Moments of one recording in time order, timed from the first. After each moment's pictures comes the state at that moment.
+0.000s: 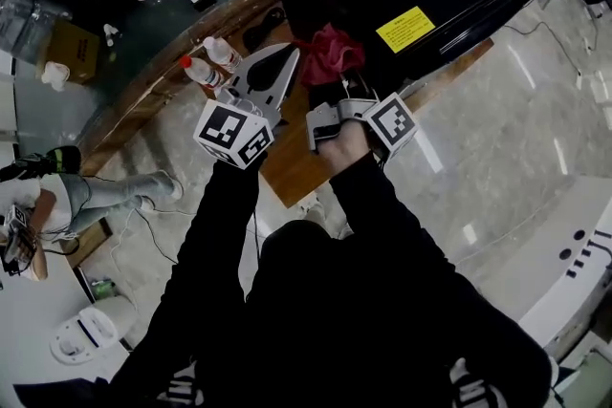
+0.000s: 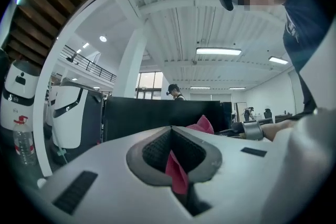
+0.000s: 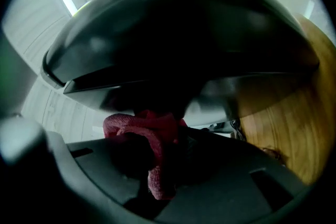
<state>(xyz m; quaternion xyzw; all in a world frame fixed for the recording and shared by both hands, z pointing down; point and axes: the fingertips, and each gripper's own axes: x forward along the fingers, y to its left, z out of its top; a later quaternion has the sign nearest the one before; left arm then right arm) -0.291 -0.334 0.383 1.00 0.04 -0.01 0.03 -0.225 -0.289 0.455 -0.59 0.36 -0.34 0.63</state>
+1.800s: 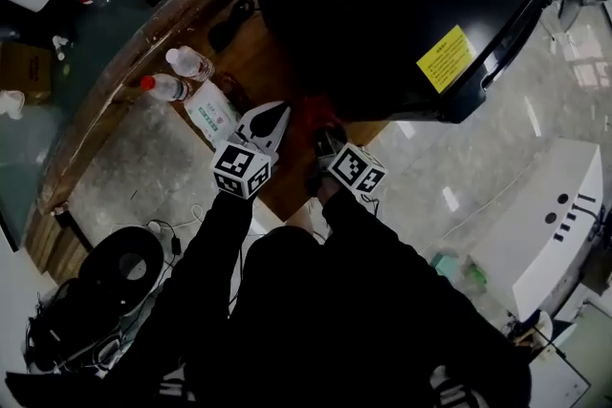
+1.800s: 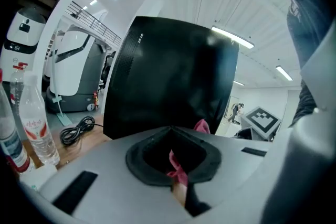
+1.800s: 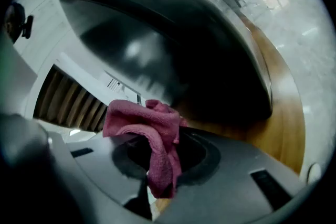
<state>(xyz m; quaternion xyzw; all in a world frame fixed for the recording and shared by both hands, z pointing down) -0.307 -0.349 0.618 0.97 0.09 0.16 0.14 -0.275 -0.283 0.689 -0.77 0.38 -0.39 0.33</state>
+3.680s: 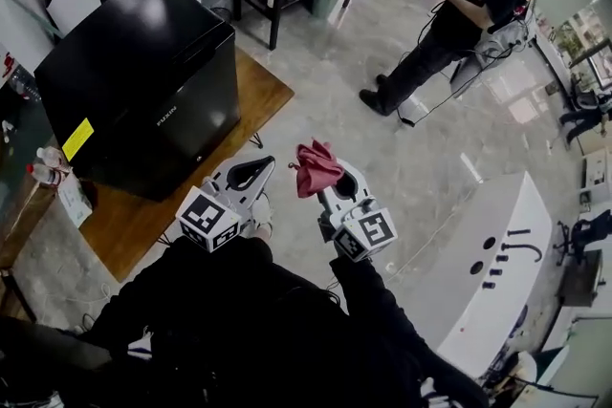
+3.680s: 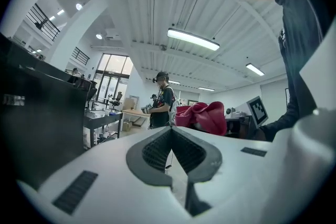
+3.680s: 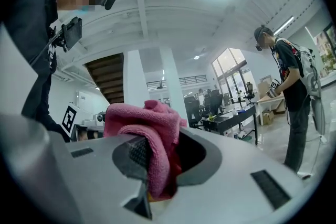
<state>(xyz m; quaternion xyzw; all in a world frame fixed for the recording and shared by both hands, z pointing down) 0.030 0.150 0.385 0.97 0.22 0.03 0.07 0.076 0.225 0.376 -0.84 0.54 -0.05 0.07</state>
